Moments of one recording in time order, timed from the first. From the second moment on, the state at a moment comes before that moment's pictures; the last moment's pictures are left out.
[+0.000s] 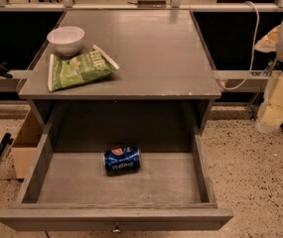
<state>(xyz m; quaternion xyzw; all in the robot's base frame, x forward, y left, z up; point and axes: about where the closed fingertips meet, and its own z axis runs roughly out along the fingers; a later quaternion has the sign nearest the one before) 0.438 -0.217 0.977 -0.60 0.78 -0.04 0.16</state>
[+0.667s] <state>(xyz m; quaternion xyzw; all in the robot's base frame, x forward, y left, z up) 0.441 -0.215 0.966 -0.61 0.78 -0.01 0.16</state>
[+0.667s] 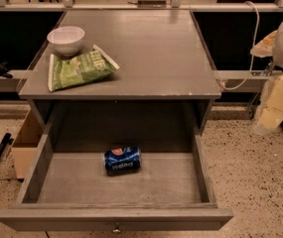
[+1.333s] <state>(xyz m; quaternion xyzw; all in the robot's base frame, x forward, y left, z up) 0.441 -0.184 0.910 -0.62 0.76 0.09 0.17</state>
